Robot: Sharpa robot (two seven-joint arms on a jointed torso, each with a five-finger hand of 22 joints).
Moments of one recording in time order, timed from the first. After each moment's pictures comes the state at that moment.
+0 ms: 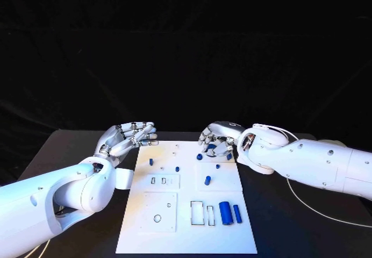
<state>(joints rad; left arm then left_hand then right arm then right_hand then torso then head) 1.17 -0.91 -0.01 1.68 -0.04 -0.44 0.51 1.46 -0.11 0.26 0.23 0.05 0.85 0.22 0.24 0.18 1.01 0.17 0.09 0.07 0.96 0.13 0.28 0.24 0.17 0.99 0.23 0.32 0.11 1.33 -0.74 -0.13 1.38 -1.42 -0.28 0.03 1.24 -0.22 0.52 0.02 0.22 0.96 0.17 0.24 0.26 1.21 0.09 0.07 0.13 1.46 0.00 1.17 0.98 0.11 1.33 0.10 1.12 0.89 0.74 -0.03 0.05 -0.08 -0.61</state>
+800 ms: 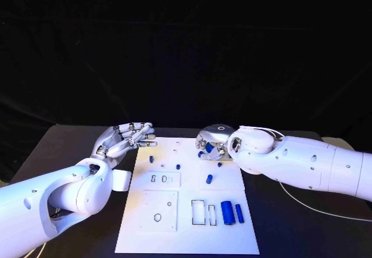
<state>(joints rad) 1.18 -0.92 -0.01 1.69 -0.04 -0.43 0.51 1.46 -0.11 0.27 0.23 0.05 0.85 0.22 0.24 0.17 1.01 0.17 0.08 0.07 0.96 0.13 0.28 0.24 0.17 1.00 0.22 0.32 0.11 1.32 -0.69 -0.13 1.37 -1.65 -0.20 -0.09 1.26 -0.22 0.51 0.04 0.21 0.94 0.17 0.23 0.29 1.12 0.11 0.07 0.14 1.47 0.02 1.39 1.21 0.09 1.37 0.13 1.34 1.19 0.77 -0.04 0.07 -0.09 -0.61</state>
